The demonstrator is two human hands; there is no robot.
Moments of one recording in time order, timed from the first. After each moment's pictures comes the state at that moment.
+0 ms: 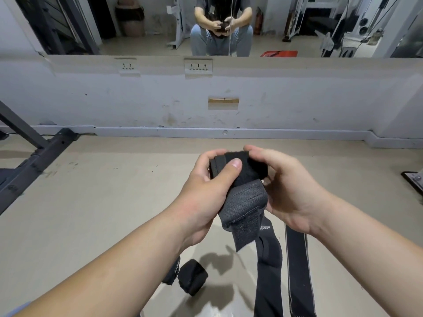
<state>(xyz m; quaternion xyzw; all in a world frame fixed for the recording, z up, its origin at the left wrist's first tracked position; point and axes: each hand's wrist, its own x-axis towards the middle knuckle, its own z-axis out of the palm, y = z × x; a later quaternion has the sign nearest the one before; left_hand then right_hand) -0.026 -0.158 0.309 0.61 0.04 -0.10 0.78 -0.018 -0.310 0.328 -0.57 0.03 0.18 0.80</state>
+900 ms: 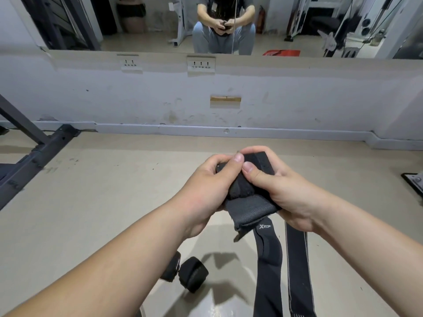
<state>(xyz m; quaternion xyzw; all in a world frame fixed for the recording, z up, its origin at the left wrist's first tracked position) -0.022 -0.151 0.317 0.67 0.03 -0.15 0.73 -0.021 -0.309 0.318 -0.65 -0.02 0.15 0.75</state>
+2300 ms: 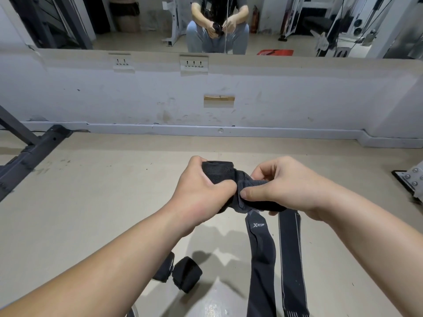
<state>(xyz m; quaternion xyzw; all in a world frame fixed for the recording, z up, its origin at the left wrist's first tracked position) -0.021 -0.157 0.312 0.78 0.09 -0.08 0.62 -0.017 -0.339 0.340 -0.86 0.01 0.18 0.48</state>
